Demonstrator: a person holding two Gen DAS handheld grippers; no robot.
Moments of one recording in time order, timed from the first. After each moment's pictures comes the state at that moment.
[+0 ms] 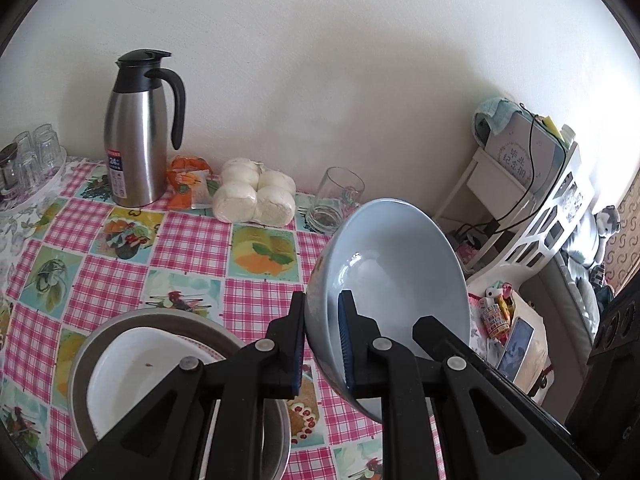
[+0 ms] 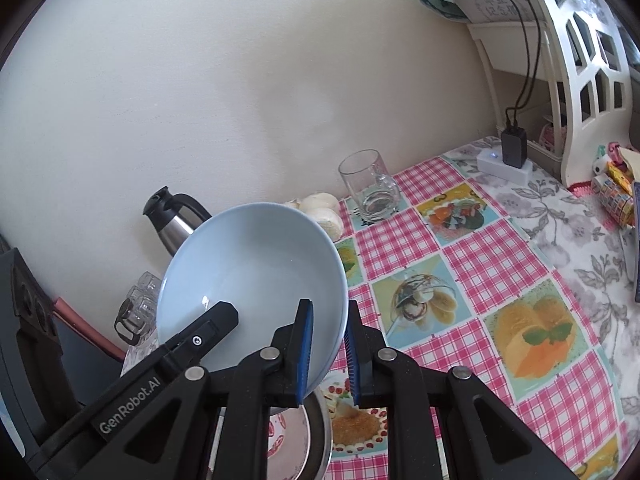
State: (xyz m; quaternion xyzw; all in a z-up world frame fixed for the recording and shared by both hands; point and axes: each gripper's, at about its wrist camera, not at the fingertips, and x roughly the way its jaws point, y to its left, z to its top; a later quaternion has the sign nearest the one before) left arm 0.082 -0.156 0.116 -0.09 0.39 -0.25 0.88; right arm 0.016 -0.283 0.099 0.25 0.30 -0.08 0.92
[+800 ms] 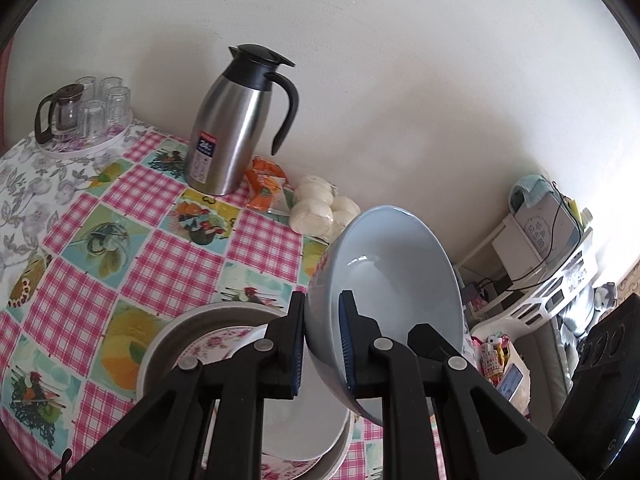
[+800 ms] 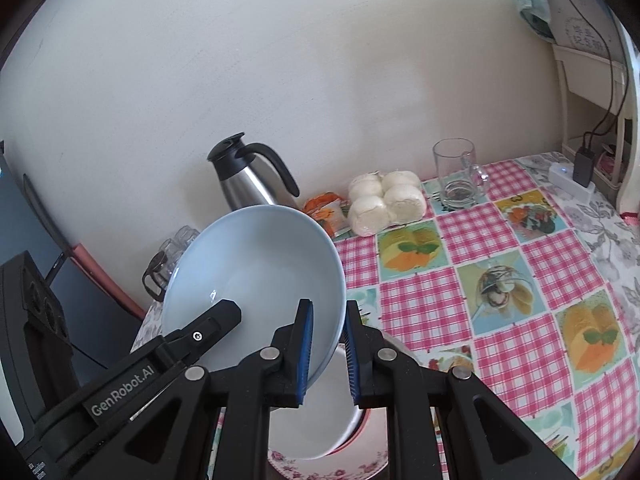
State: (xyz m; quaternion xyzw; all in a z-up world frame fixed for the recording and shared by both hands) left arm 0.093 -0.031 0.115 -0.20 0.39 -0.19 0.88; right arm 0.051 -0.177 0.117 0.19 0.33 -0.01 0.92
